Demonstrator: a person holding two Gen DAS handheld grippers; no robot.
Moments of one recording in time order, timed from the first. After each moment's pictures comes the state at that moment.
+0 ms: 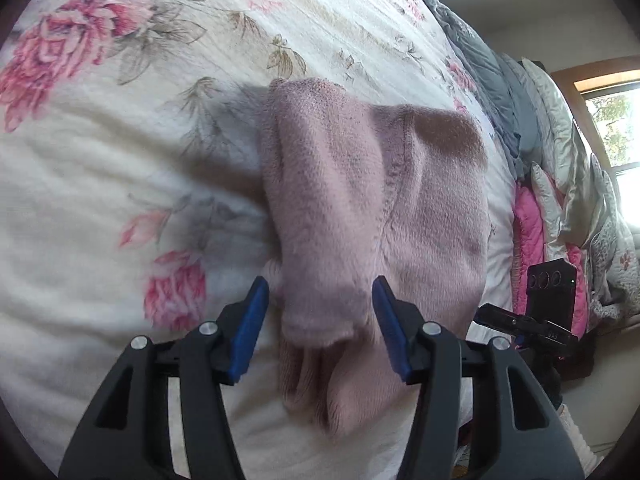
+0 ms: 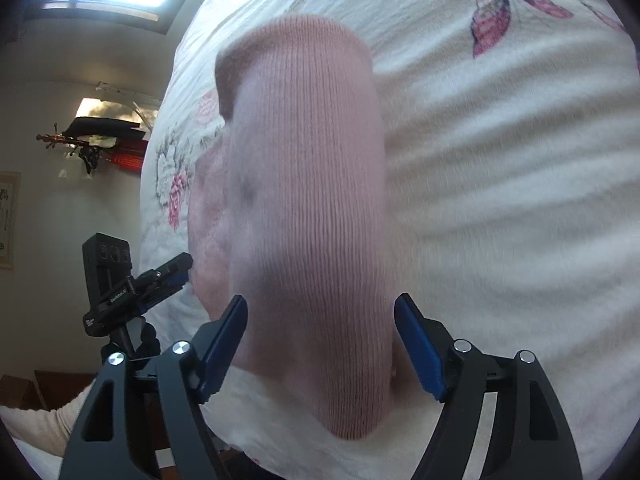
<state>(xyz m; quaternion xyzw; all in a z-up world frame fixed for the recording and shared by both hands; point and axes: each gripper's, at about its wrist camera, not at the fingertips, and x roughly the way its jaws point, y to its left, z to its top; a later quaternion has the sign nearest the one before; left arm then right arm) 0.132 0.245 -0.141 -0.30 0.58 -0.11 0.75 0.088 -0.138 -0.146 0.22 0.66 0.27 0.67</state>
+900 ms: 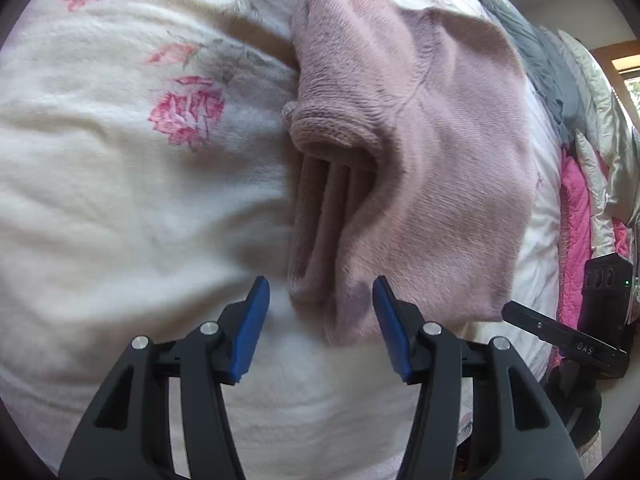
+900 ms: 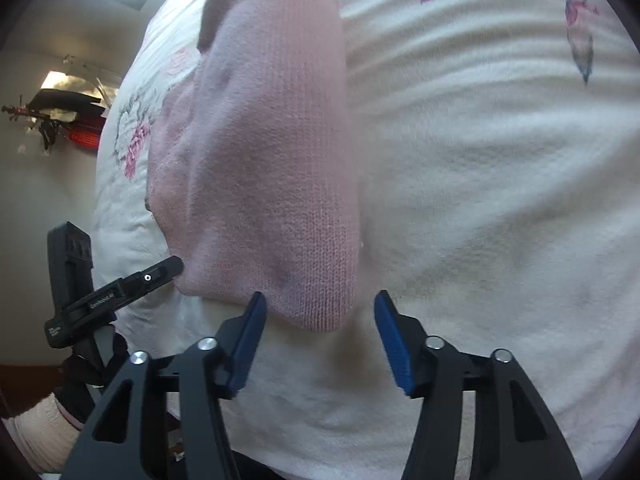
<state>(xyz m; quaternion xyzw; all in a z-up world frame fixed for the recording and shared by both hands) 0.072 0.202 -0.158 -0.25 0.61 -0.04 0.75 0.028 -0.128 -0.131 0.13 0.67 0.20 0.70</state>
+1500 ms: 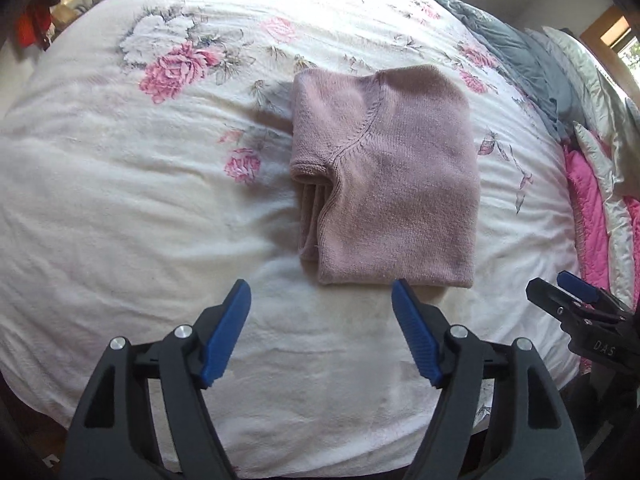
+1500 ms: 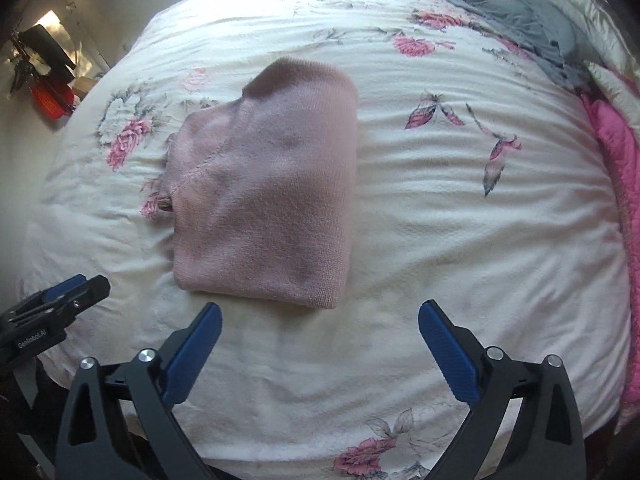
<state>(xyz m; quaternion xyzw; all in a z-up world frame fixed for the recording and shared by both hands) 0.013 0.172 -0.039 -0.15 0.57 0.05 0.81 -0.020 -0.083 -0.021 -0.04 0.59 0.11 0.80</state>
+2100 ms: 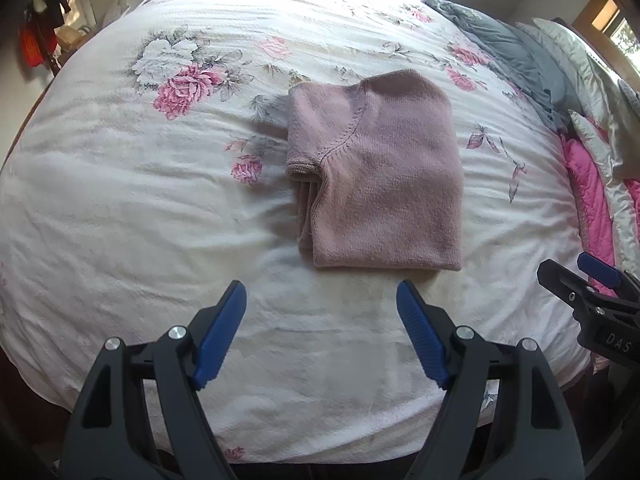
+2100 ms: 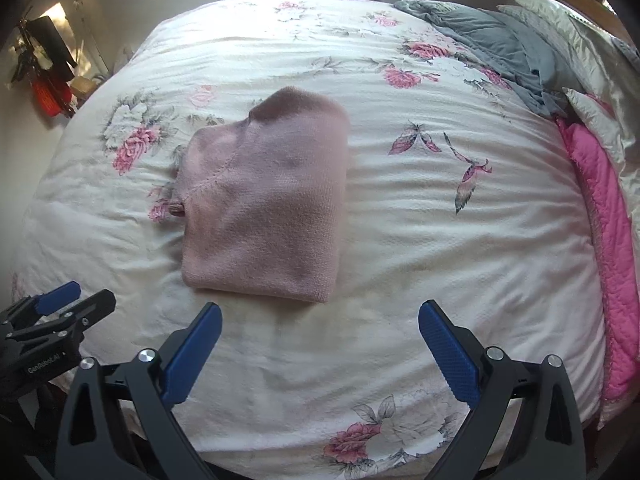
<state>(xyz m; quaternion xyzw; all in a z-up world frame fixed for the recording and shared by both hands) -0.010 0.148 -0.016 -0.13 0.56 0.05 0.81 -0.043 -0.077 0.016 -0.07 0.56 0.10 0.82</state>
